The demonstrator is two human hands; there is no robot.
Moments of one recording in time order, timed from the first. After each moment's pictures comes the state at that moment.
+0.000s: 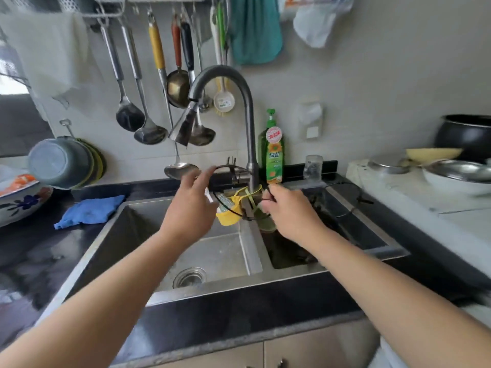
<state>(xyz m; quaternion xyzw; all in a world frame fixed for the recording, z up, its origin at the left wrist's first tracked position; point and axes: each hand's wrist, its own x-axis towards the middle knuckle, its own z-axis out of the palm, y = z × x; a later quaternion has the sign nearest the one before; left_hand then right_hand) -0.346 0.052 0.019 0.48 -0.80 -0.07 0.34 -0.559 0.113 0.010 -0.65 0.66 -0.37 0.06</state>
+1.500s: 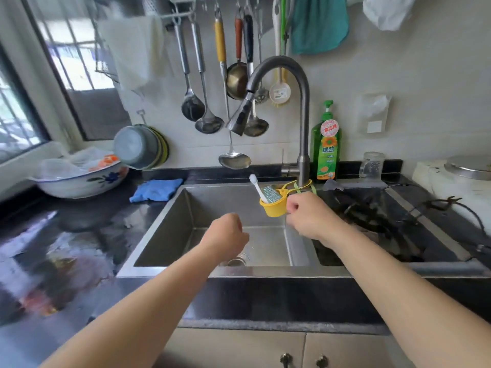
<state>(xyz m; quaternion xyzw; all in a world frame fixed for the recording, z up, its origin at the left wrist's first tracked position) -0.330 0.081 -0.029 0.65 -0.72 -0.18 0.18 -0.528 0.105 0.005 -0.66 0.68 -0.28 0.17</state>
